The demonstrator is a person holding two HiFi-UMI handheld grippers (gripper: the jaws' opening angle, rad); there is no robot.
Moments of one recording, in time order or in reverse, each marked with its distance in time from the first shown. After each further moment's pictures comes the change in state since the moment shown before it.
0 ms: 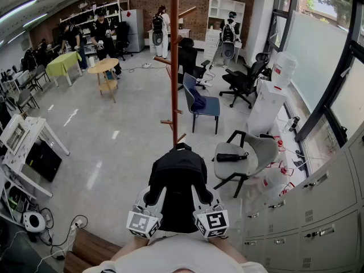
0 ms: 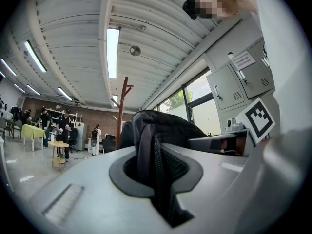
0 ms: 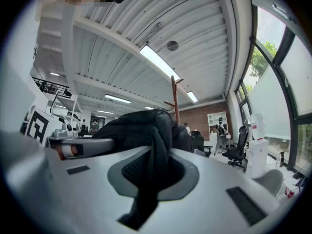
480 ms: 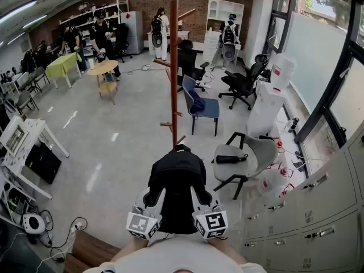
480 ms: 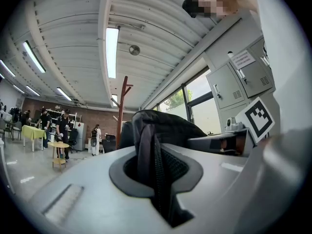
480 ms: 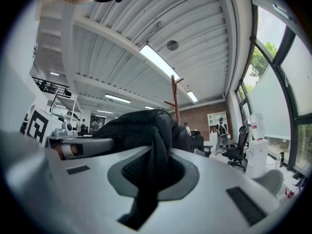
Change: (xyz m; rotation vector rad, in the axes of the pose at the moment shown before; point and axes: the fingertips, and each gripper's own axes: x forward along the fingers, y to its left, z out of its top) left arm 0.002 0.000 0.000 0.006 0.013 -0.005; right arm 0.001 -0.001 -0.001 0.002 0.009 -0.002
